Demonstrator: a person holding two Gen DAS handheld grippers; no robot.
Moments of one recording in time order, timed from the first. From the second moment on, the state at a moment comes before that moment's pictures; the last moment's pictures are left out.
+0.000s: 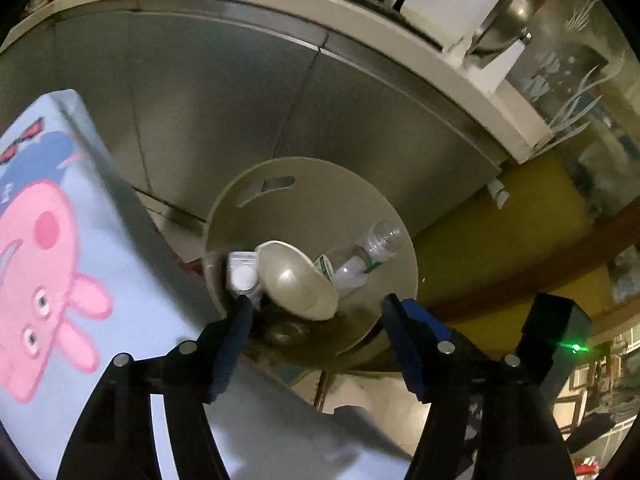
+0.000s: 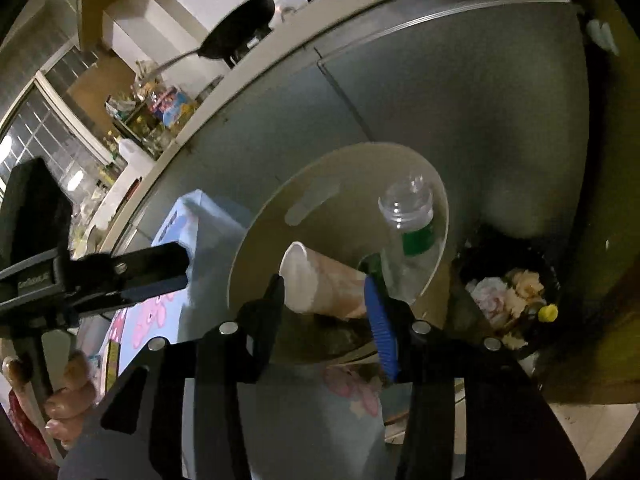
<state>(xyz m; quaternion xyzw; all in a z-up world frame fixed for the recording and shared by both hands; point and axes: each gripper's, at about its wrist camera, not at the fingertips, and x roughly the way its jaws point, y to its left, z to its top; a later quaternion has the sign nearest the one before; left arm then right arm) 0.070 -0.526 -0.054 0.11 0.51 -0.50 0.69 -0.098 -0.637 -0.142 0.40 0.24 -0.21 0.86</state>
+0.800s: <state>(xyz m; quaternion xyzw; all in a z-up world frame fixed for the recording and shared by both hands) 0.100 -0.061 -0.066 -0.09 0.49 -0.26 0.83 0.095 -0.313 -0.082 0.23 0.38 0.13 0.89</state>
